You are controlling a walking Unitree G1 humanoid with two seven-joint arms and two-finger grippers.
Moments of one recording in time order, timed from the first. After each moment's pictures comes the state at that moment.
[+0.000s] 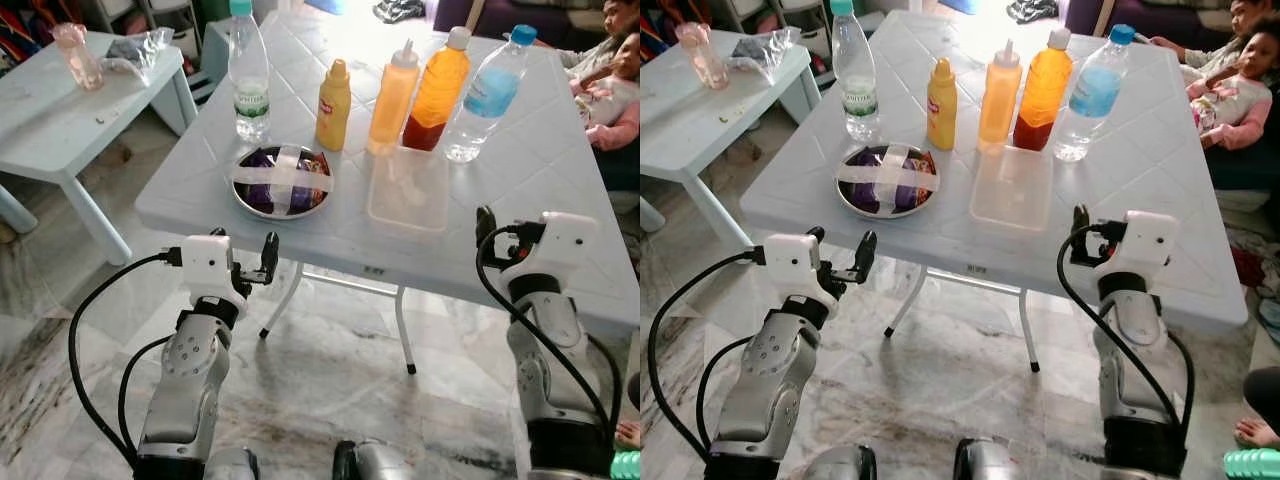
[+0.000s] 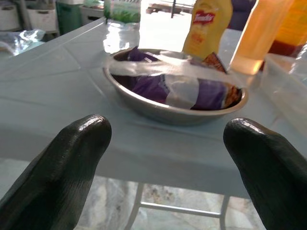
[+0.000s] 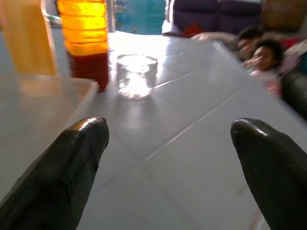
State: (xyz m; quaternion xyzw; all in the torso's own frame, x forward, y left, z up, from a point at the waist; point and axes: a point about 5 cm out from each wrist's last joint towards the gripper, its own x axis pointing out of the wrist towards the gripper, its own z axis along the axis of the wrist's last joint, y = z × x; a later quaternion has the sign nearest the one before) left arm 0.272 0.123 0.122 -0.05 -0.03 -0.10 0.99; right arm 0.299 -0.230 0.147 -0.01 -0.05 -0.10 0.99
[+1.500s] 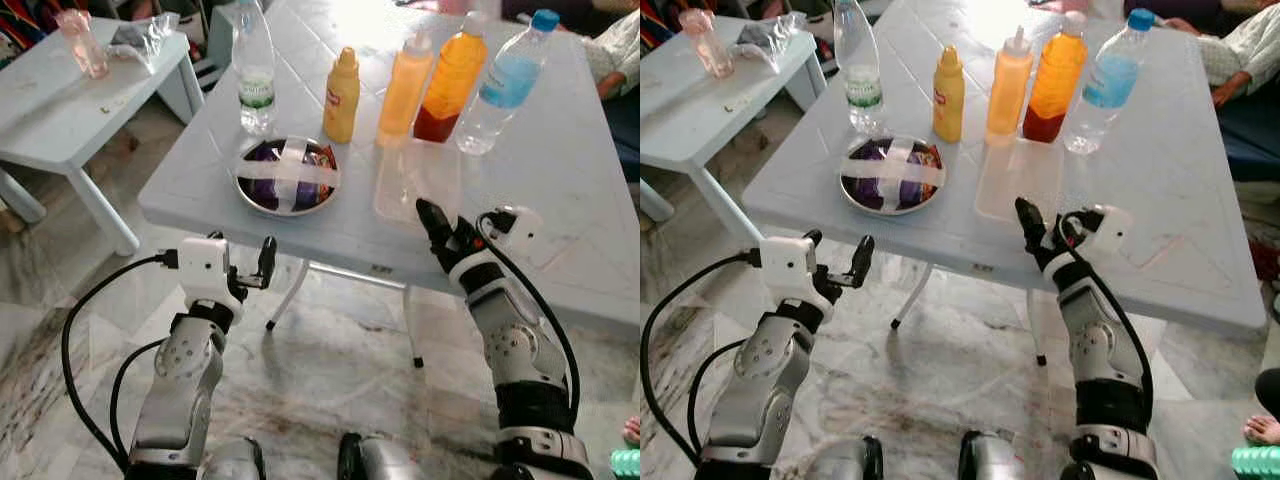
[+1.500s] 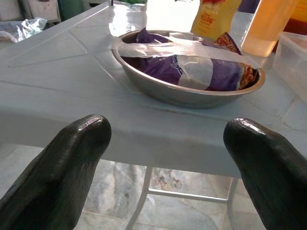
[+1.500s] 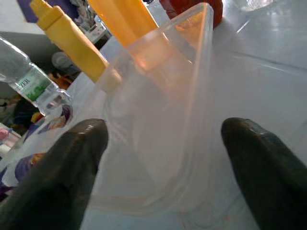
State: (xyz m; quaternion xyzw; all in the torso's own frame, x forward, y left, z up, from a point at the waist) left arm 0.268 0.130 0.119 -0.04 -0.02 -0.10 0.99; right arm 0.326 -0.186 0.125 0.31 0.00 0.10 0.95
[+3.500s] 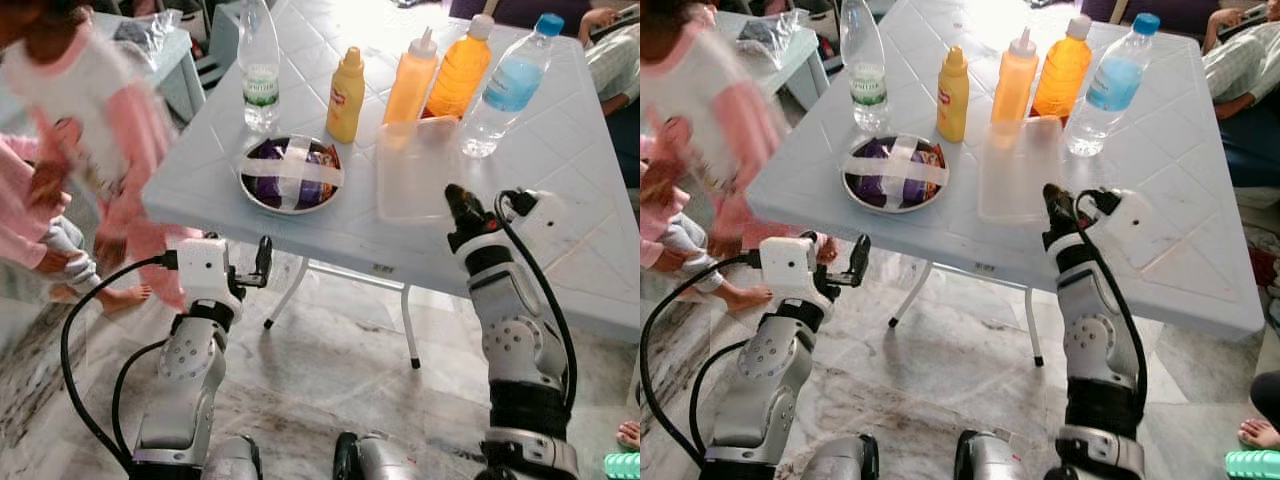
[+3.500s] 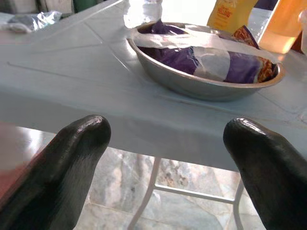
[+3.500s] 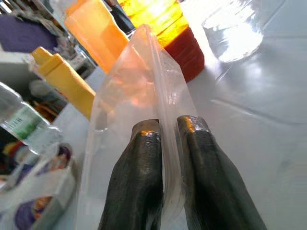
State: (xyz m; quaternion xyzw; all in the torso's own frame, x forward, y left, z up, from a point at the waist) left arm 0.269 0.127 0.118 -0.04 -0.01 -0.07 1.00; right arm 0.318 -0.180 0.155 0.30 -0.04 0.02 0.95
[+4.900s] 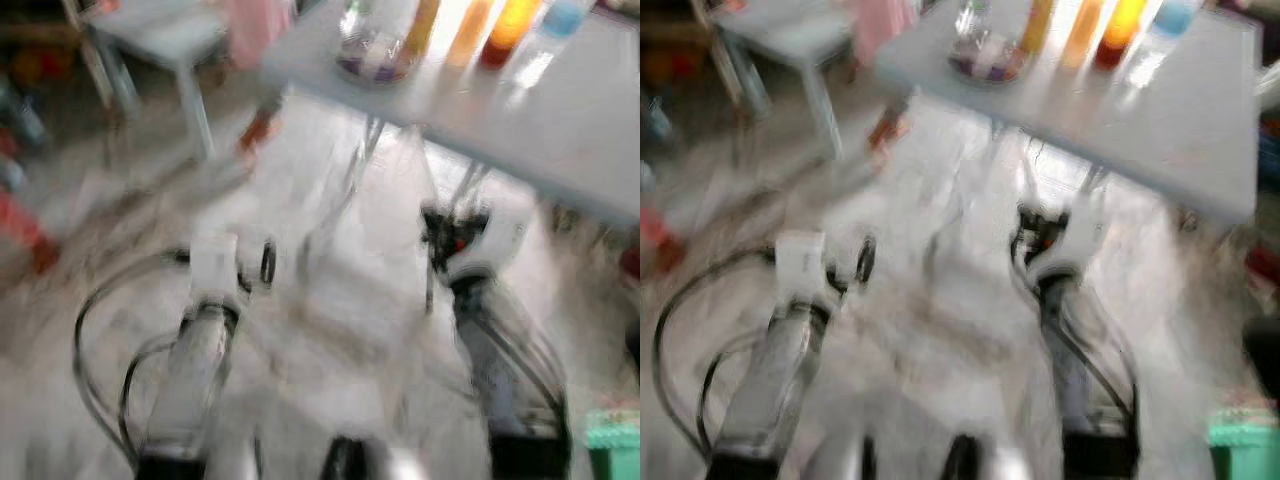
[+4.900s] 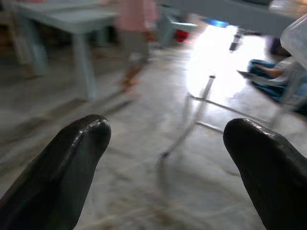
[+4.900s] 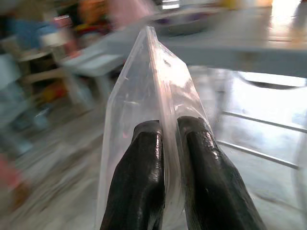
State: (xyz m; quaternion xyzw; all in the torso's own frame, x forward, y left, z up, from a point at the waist) left arm 0.275 0.130 0.107 -0.01 0.02 -0.06 1.00; right arm 0.289 -0.143 0.149 0.15 -0.01 0.08 0.99
